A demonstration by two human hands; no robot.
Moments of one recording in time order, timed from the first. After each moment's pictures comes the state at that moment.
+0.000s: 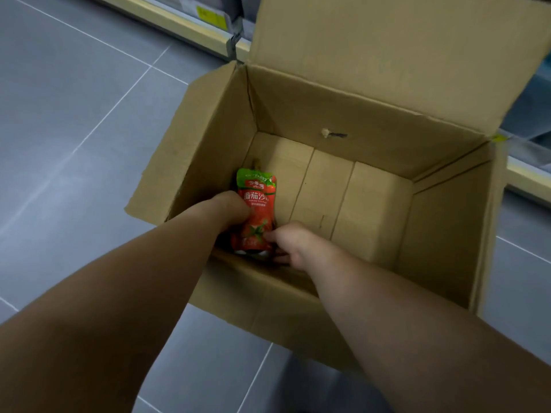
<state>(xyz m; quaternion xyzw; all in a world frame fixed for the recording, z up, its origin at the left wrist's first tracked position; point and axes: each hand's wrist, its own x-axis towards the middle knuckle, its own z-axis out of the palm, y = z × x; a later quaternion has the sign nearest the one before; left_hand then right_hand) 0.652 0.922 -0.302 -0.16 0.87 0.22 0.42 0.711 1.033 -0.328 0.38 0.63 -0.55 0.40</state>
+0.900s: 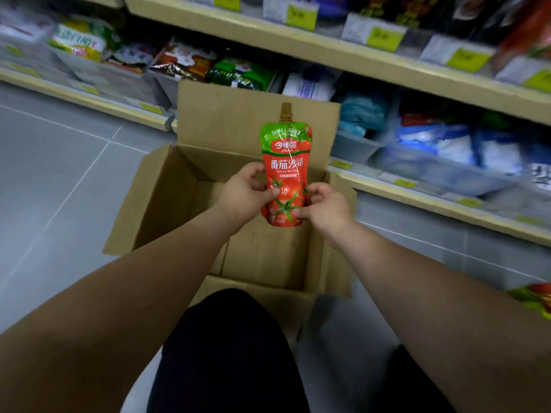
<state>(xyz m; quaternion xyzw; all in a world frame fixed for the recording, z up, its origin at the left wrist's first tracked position) 0.696 1.074 -0.112 0.01 0.81 0.54 0.23 0.751 1.221 -0.125 0.33 0.74 -0.58 0.09</state>
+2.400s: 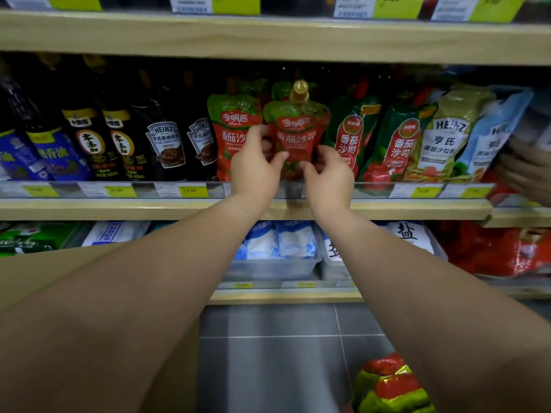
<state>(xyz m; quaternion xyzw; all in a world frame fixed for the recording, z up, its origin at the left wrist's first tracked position) 0.702 1.536 0.039 0.27 0.78 0.56 -0.09 0.772 1.623 0.027 0.32 0.79 -0.39 -0.36</state>
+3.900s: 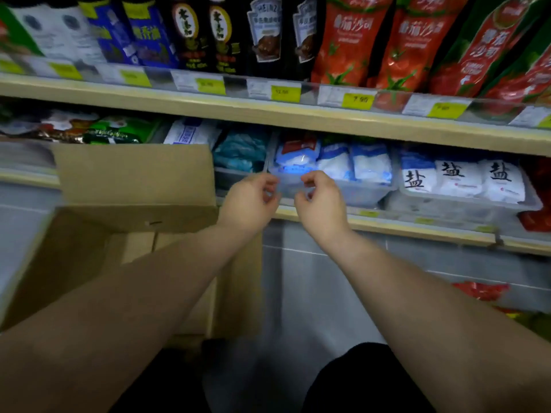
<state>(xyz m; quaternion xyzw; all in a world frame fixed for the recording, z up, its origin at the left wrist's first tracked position) 0.738 1.323 -0.086 0.25 0.89 0.37 0.05 0.800 1.445 -0.090 0.26 0.87 -0.40 -0.16</state>
